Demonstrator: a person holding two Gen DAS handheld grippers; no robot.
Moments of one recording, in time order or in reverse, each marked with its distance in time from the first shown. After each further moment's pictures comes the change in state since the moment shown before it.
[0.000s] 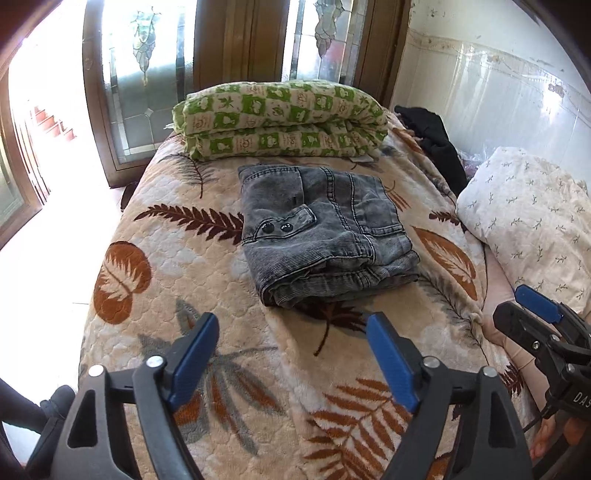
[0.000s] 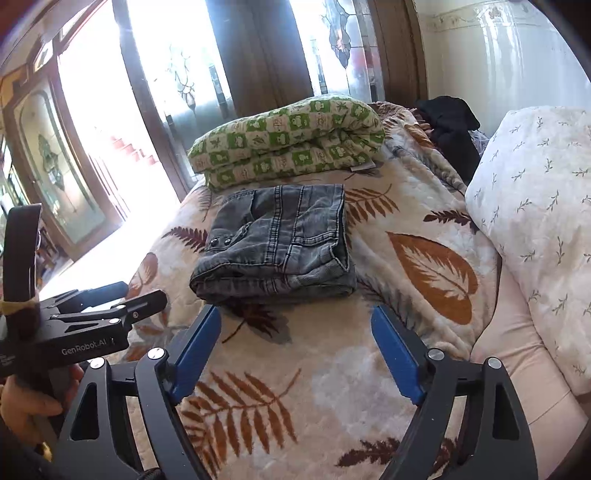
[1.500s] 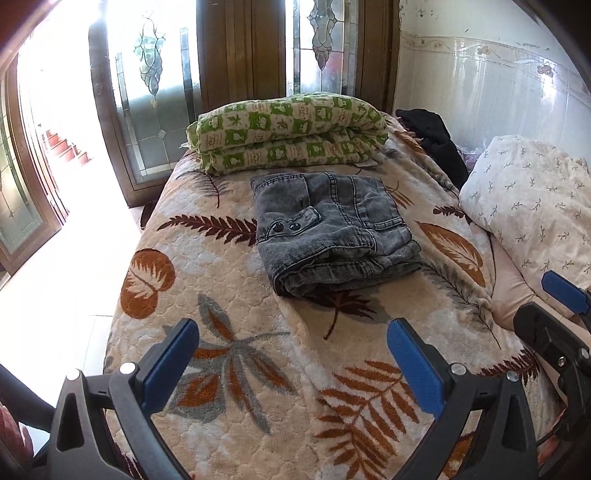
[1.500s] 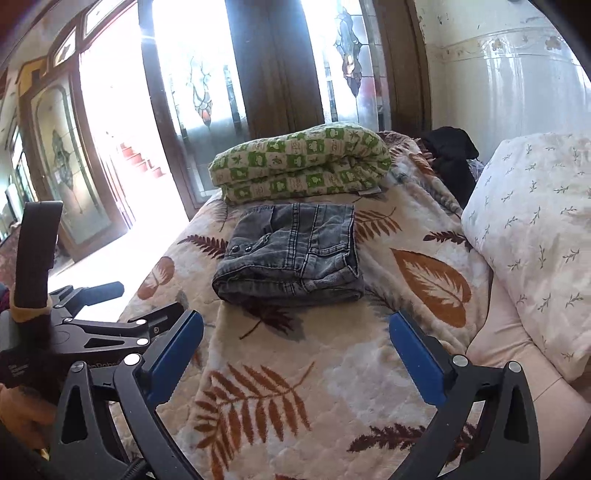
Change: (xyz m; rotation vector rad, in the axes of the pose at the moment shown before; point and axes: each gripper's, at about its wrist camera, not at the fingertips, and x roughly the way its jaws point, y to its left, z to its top) left arm -0.027 -0.015 -0.022 0.054 -0.055 0.092; right arm -0.036 0.019 -0.022 -0.054 -0.105 -0.010
